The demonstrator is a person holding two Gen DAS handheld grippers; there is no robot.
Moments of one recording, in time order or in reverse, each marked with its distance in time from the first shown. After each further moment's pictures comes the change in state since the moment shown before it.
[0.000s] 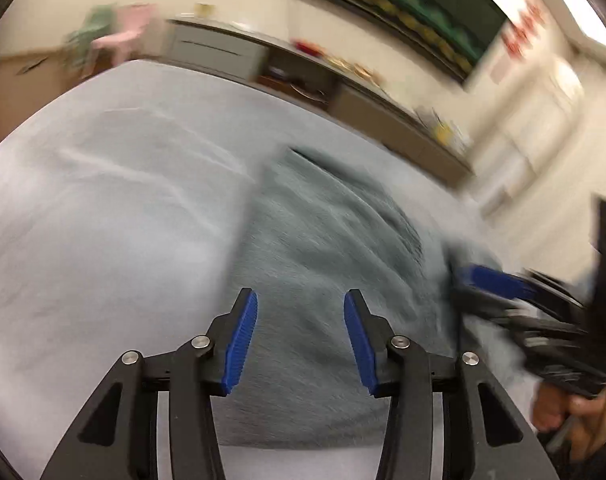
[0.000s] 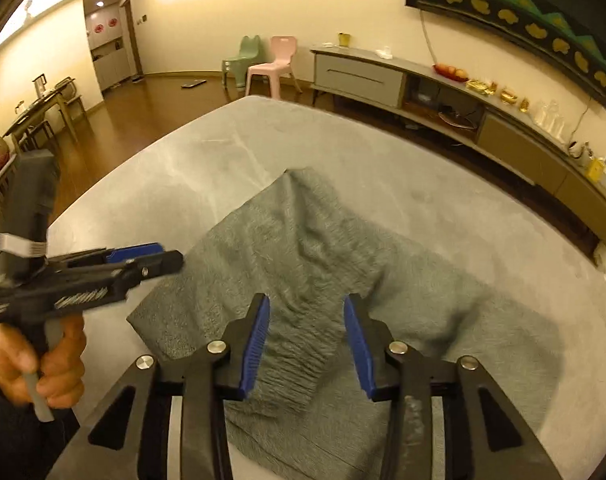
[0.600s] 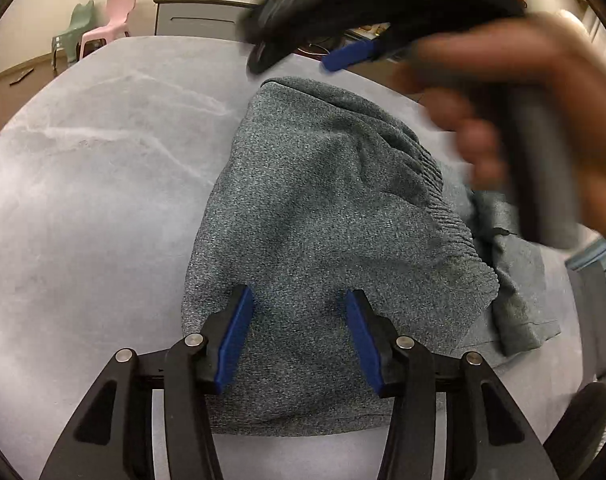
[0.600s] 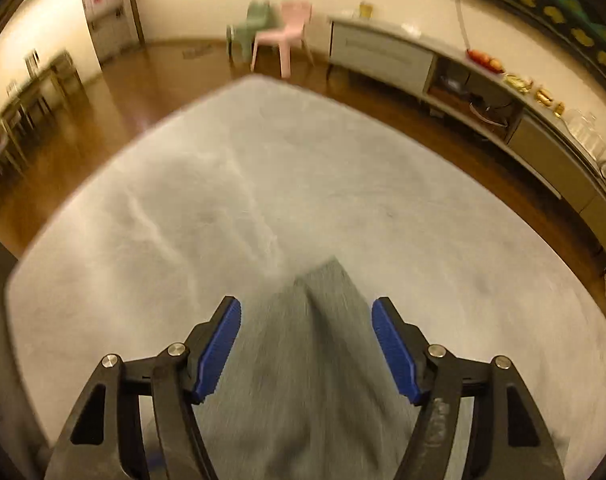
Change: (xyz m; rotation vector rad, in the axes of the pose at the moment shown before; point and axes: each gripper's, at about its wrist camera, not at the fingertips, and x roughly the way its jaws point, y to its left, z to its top) left arm 0.025 -0.011 -0.010 0.036 0.078 0.040; right arm 0.149 0.033 0.153 -0.072 0.153 -0.038
